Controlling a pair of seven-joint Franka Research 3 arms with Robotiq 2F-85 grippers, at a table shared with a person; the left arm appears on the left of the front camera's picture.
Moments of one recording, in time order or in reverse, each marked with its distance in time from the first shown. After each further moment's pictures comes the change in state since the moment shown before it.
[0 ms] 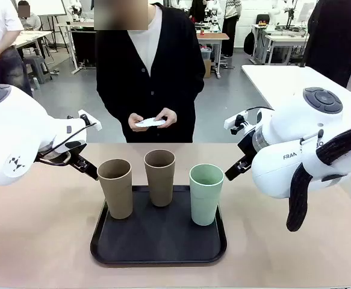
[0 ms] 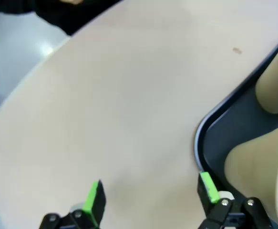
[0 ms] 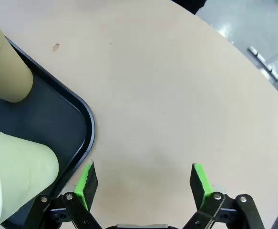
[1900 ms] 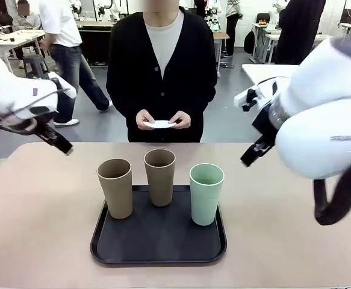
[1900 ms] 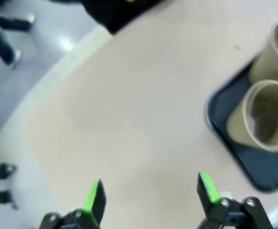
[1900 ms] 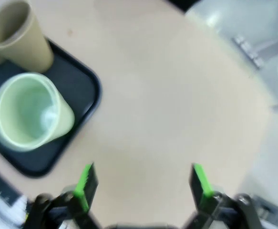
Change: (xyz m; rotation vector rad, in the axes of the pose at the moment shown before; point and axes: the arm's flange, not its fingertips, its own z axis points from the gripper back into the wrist) left arm 0.005 0.021 0.136 0.091 0.050 -0.026; right arm 0.007 0.012 0.132 -0.080 0.110 0.037
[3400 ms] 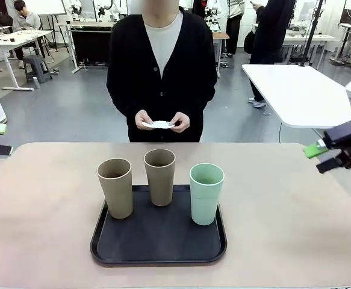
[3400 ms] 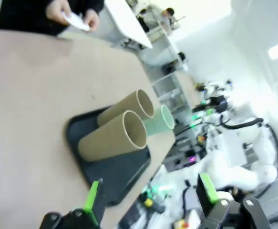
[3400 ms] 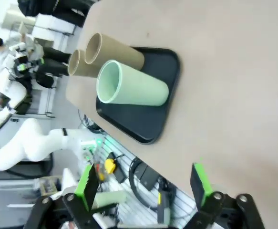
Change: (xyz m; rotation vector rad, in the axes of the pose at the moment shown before) left arm -0.145 0.129 -0.021 -1.095 -0.341 0.669; right arm -0.140 -0.136 0.009 0.834 -0.057 -0.634
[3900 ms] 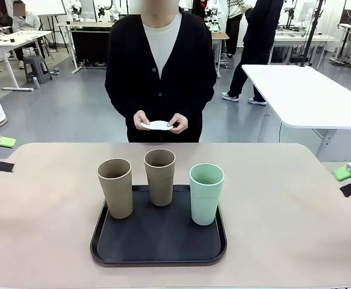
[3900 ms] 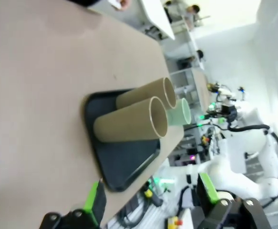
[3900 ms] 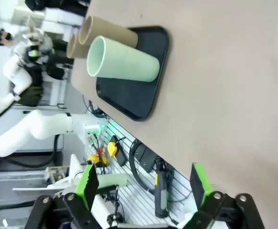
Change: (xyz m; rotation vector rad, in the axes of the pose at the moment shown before) left arm -0.006 0.015 -0.005 0.101 0.054 0.155; right arm -0.036 -0.046 0.021 0.062 0.045 -0.015
